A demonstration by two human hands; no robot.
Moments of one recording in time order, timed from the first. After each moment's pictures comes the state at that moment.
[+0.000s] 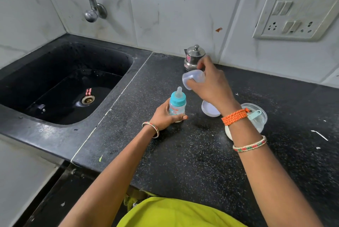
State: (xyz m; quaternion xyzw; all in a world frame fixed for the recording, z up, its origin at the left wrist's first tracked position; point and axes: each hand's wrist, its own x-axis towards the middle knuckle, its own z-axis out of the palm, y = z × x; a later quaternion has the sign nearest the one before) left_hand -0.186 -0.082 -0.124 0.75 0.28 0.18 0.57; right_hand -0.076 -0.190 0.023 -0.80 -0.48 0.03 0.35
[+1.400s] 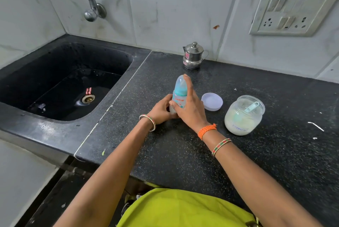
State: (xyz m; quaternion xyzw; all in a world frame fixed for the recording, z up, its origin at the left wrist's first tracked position) left_hand -0.197 -0.073 -0.124 0.80 0.22 0.15 0.54; right_hand -0.103 -0.175 -0.098 -0.77 -0.49 0.02 0.40
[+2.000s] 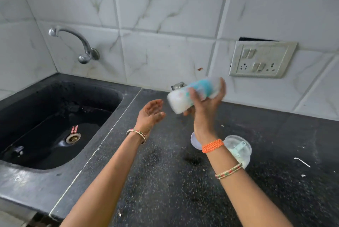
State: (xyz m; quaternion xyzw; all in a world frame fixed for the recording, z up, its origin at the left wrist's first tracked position) left_hand -0.160 -0.032 -0.055 0.55 0.21 0.35 0.73; right_hand -0.067 -0.159 0.016 -0.41 -0.22 0.12 0.88
